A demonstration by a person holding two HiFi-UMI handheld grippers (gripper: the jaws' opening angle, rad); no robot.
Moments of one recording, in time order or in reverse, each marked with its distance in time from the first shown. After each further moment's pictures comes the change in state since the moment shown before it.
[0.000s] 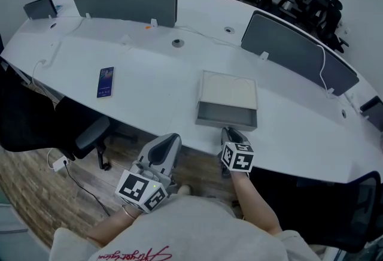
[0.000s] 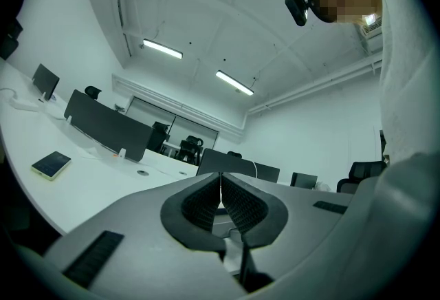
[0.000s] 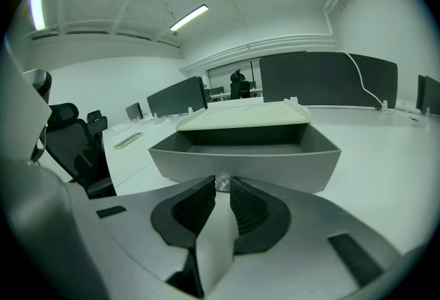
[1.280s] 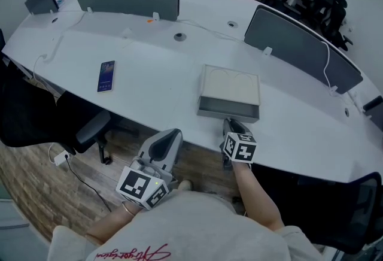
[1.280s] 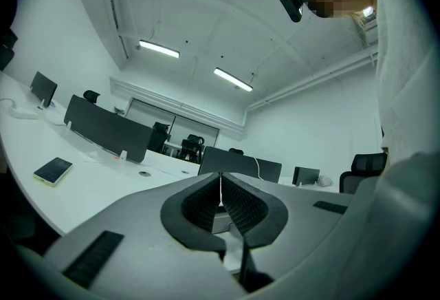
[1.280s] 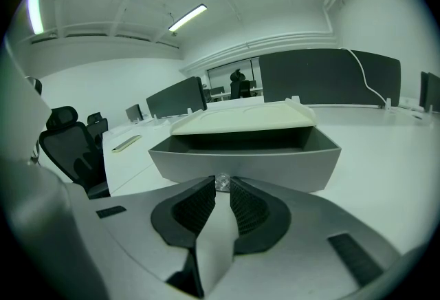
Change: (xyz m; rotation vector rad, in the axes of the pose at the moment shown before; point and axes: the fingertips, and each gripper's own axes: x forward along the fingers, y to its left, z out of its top) left arm 0.004 -0.003 -0.003 0.038 0.022 0.018; right arm 0.014 -0.005 0.011 0.013 0.002 0.014
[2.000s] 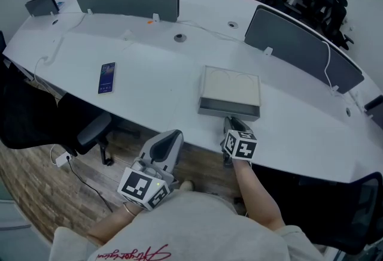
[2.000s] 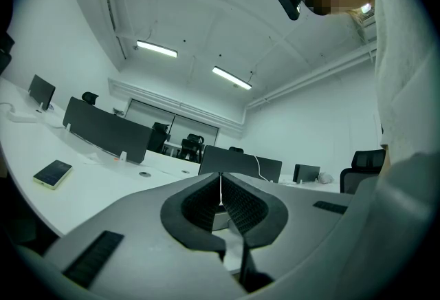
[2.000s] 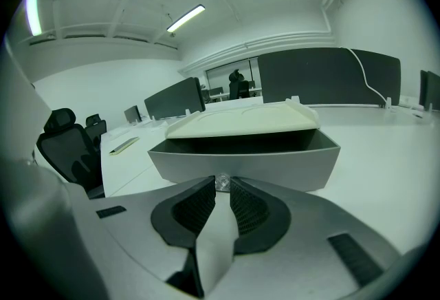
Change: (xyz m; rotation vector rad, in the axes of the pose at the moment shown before) left arm 0.002 0.000 -0.002 0.018 0.013 0.001; right arm 0.009 -0.002 0.005 0.011 -0.003 -0.005
